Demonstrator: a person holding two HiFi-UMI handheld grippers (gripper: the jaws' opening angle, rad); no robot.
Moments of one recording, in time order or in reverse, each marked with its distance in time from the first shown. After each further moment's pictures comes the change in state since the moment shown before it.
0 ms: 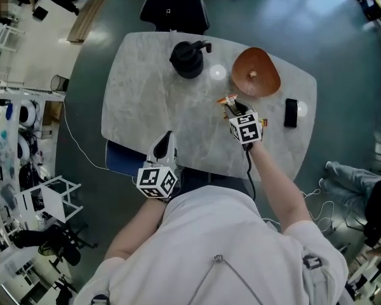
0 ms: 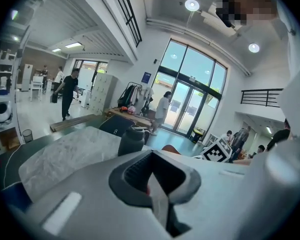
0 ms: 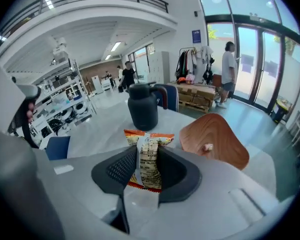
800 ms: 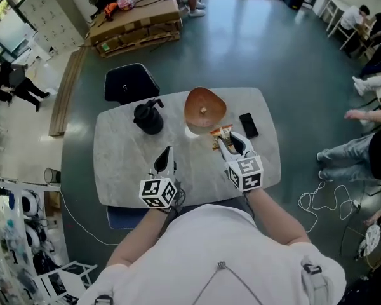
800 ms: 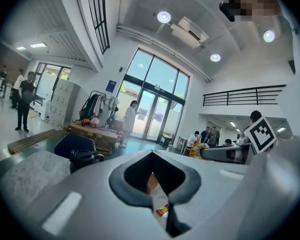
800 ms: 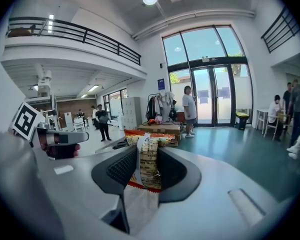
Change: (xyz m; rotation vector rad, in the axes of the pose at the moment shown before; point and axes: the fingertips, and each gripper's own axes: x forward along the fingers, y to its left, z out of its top) left arm 0.034 -0.135 0.062 0.184 -0.104 -0.368; right arm -0.262 -0.009 0.047 0.191 -0.498 -0.302
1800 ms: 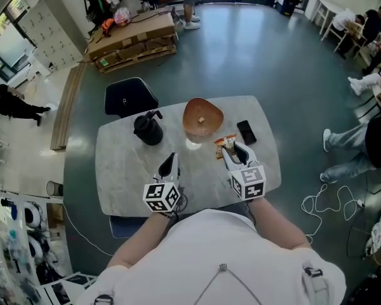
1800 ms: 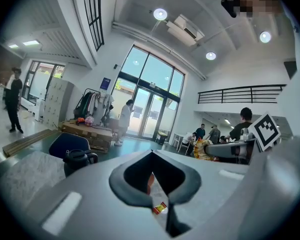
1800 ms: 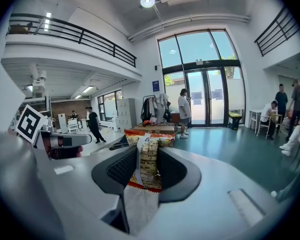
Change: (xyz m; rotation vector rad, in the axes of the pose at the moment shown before) left arm 0.006 -0.034 0.000 0.028 0.028 -0.059; right arm -0.045 -0.016 0.003 0.023 -0.024 -0.070
